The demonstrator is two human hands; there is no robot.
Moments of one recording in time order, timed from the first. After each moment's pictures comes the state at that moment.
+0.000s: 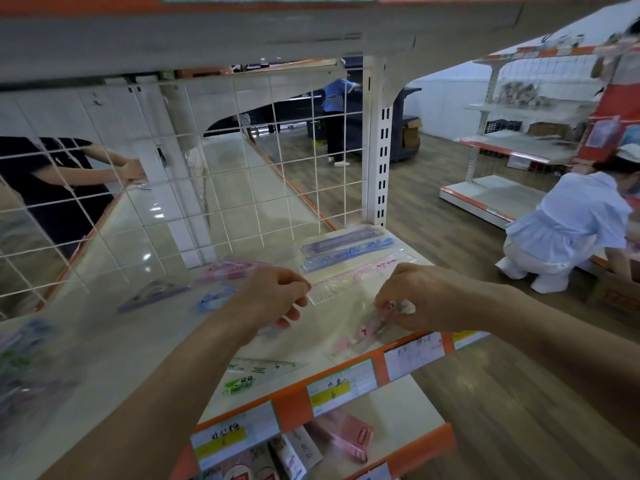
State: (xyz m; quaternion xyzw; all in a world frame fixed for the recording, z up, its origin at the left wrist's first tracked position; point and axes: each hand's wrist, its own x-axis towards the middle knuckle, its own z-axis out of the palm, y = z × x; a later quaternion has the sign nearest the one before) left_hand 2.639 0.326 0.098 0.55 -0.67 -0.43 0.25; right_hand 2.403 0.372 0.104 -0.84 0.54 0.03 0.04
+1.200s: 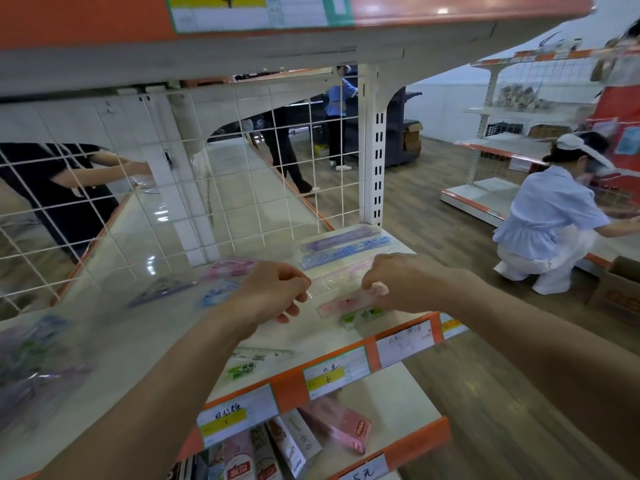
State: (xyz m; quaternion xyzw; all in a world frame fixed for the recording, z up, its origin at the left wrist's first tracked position) left_hand 2.634 0.346 0.112 0.56 -0.67 -0.41 0.25; right_hand 2.420 0.359 0.103 -0.80 0.59 0.07 0.01
